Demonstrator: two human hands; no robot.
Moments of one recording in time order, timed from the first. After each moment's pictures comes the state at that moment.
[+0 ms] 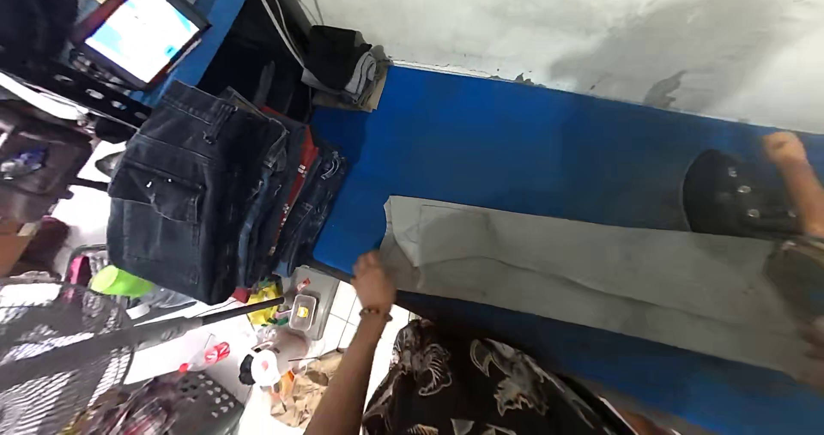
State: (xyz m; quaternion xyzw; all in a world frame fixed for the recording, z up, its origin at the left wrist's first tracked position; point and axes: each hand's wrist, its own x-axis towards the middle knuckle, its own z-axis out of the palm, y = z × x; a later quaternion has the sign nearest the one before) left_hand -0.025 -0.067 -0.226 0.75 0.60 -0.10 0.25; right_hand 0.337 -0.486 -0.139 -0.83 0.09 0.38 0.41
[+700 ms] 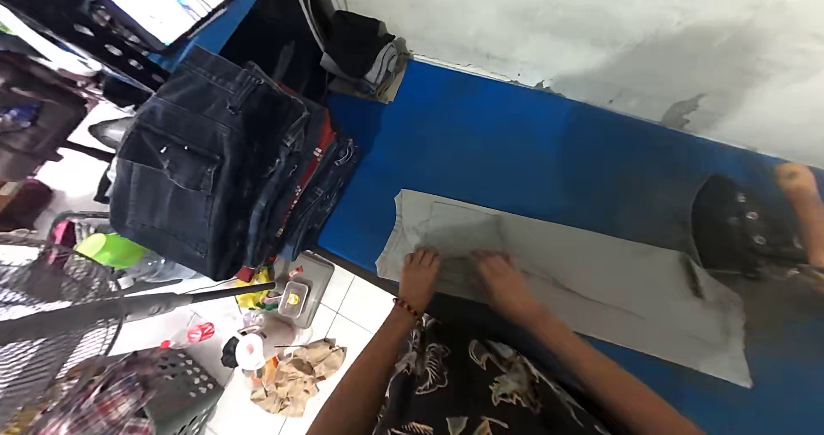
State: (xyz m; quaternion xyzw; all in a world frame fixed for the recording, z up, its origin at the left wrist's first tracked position) left_hand -0.004 -0.105 -0.280 0.93 0.30 0.07 0.20; right_hand 0.168 -0.229 -0.253 -0.73 -0.62 0.22 0.16
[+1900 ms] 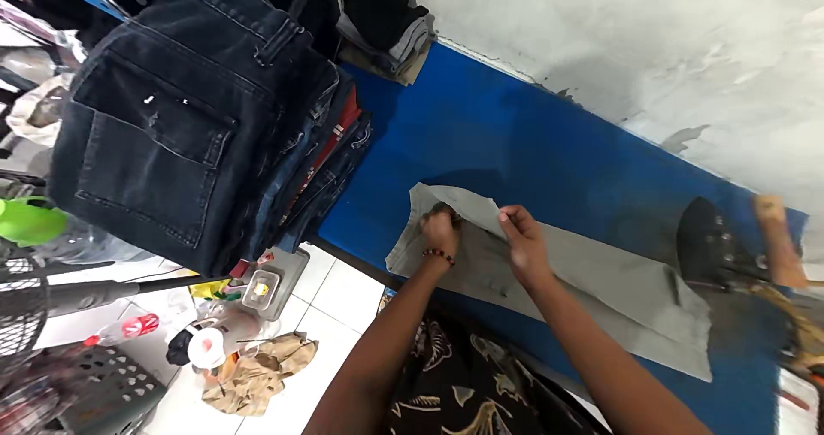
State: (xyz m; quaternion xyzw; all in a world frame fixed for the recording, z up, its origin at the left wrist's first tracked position) left_hand 0.064 -0.035 -0.252 0.76 0.50 0.04 0.42; right_hand 0.163 -0.143 -0.208 -0.72 -0.27 0.32 0.55
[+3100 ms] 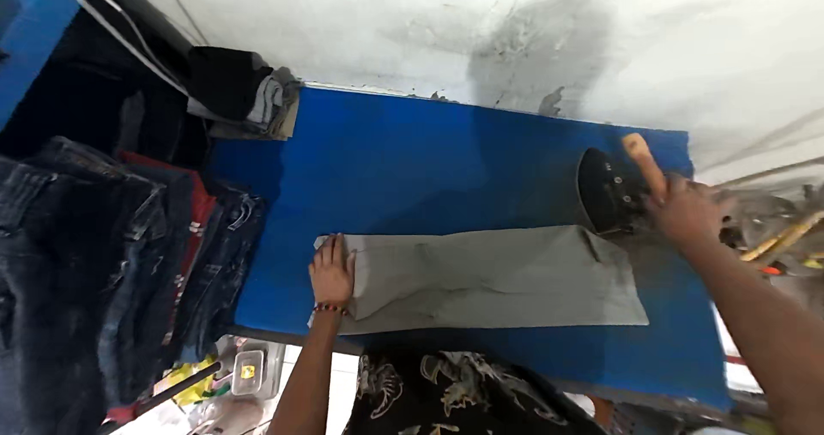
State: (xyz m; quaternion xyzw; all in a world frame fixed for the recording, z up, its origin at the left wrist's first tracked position) left_hand 0.045 -0.006 -0.305 0.91 0.39 0.06 0.14; right_hand 0.507 -0.441 -0.204 -0.98 -0.18 0.02 0.02
